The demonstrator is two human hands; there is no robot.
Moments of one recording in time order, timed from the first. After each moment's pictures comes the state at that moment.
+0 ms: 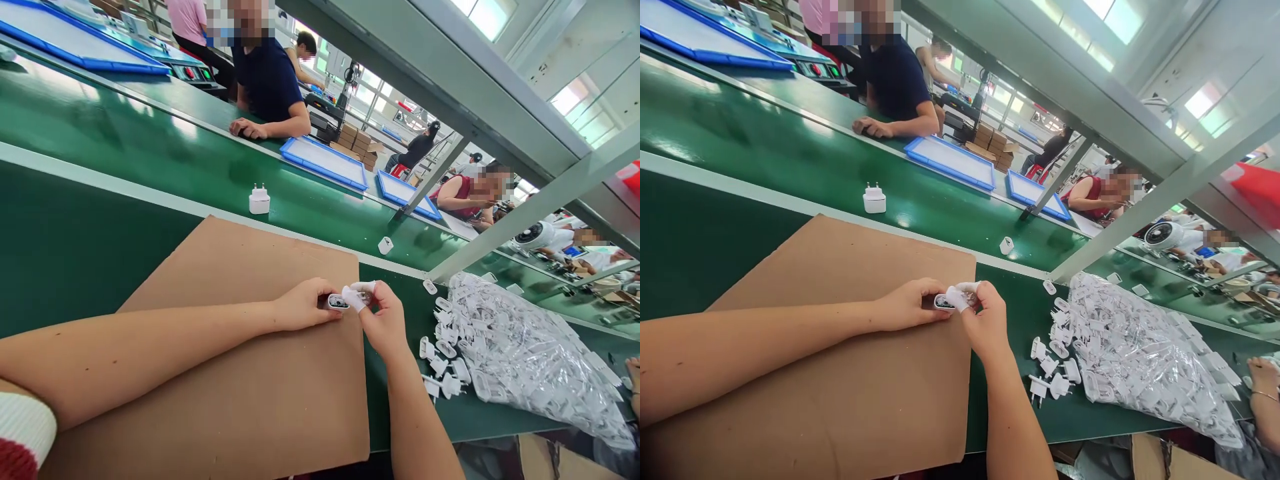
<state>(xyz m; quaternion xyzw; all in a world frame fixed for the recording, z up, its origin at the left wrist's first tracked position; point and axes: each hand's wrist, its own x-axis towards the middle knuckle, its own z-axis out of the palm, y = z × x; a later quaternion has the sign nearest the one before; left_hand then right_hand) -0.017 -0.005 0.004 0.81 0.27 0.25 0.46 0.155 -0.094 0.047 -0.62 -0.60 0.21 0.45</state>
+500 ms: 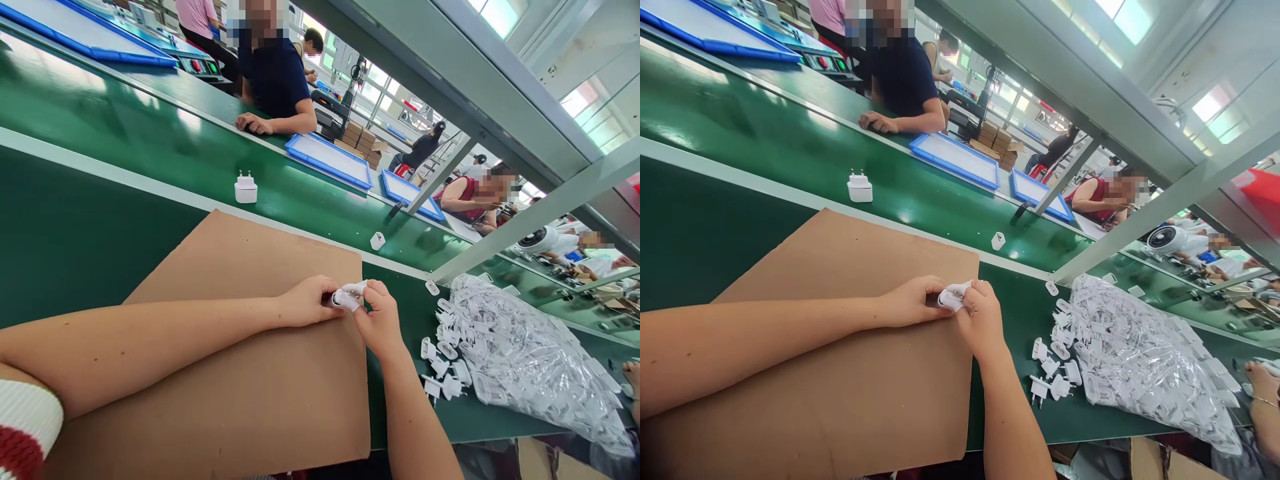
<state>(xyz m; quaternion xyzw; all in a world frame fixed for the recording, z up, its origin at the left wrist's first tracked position) -0.017 -0.004 0.007 0.82 0.25 0.26 0.45 0.152 -0.091 0.041 -0.60 -0.72 0.07 0.34</state>
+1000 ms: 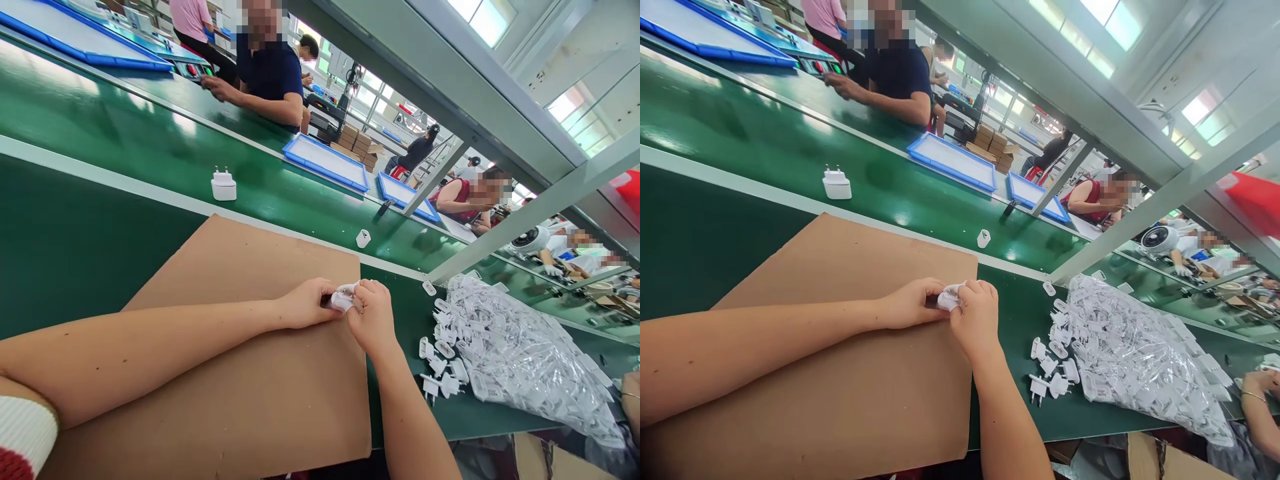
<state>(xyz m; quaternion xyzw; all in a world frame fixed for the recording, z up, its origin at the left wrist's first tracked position) -0.017 -0.003 0.006 0.82 0.24 0.25 0.46 0.139 -0.087 0.049 -0.65 -0.72 -0.02 0.23</state>
